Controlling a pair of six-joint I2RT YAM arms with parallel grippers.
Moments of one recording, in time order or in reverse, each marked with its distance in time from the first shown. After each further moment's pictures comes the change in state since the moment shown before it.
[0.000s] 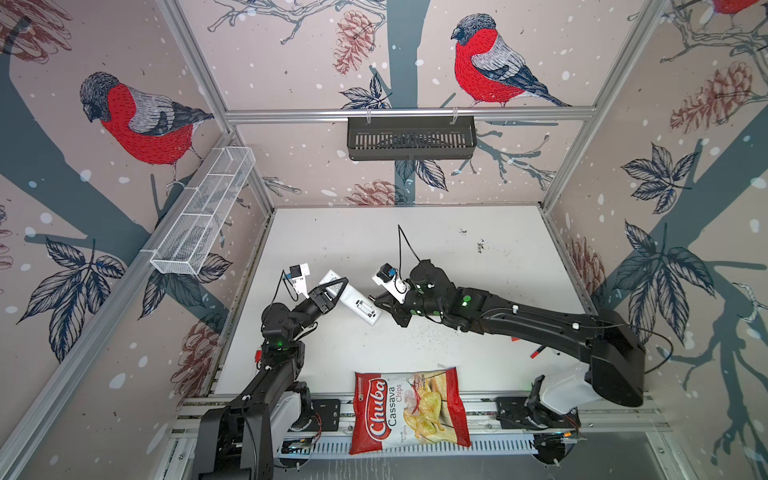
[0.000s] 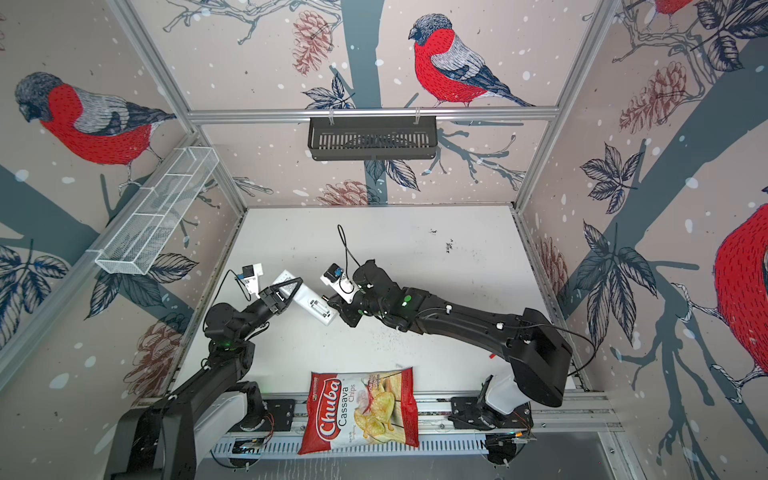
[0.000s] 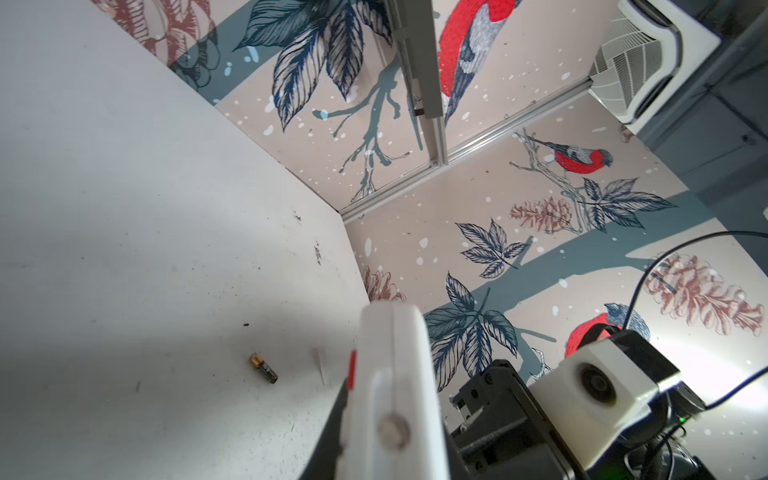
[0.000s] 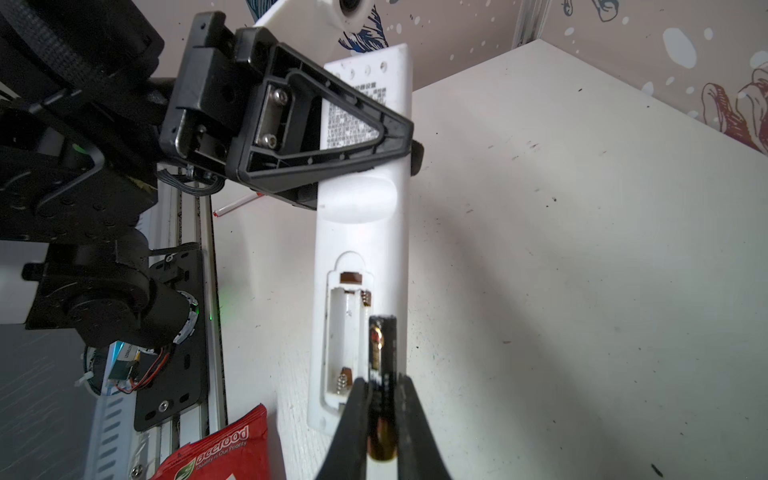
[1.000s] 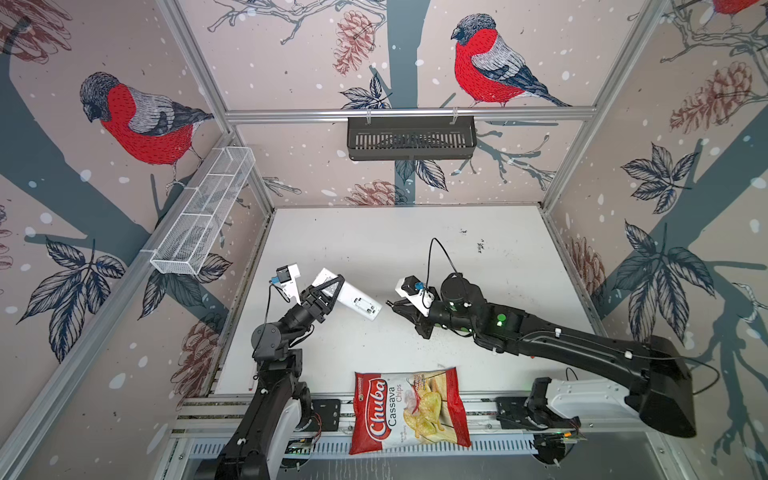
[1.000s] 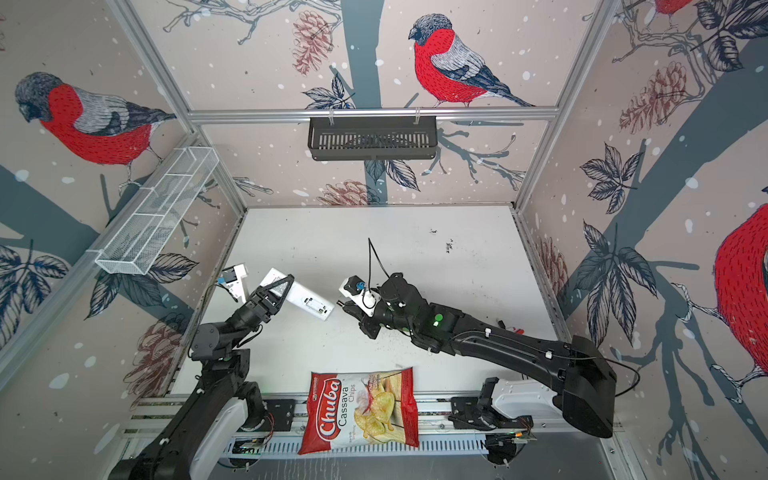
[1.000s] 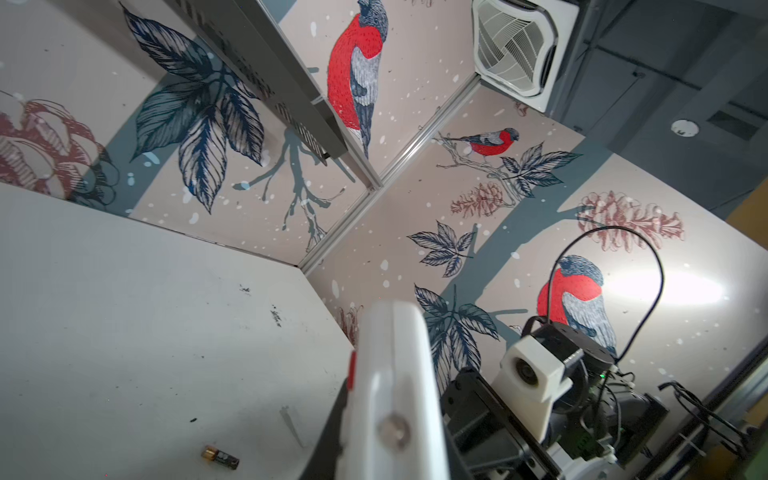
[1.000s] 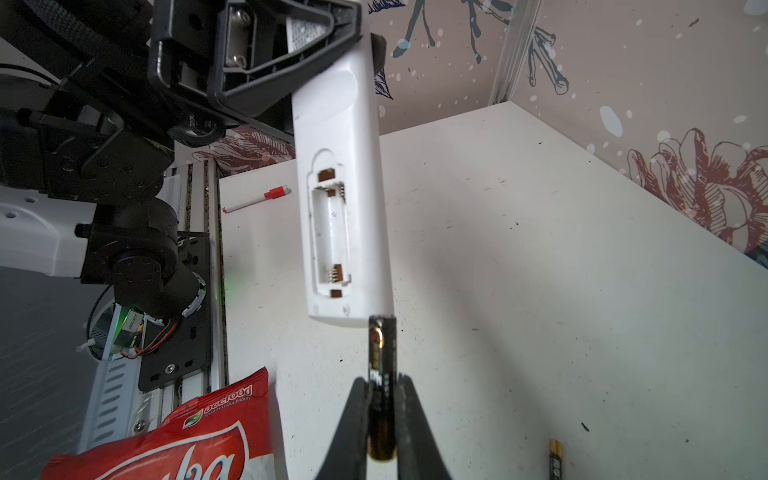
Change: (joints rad) left arm -0.020 -0.265 0.012 -0.050 -0.061 0.087; right arm 0.034 -0.220 -0.172 0.048 0.058 -0.079
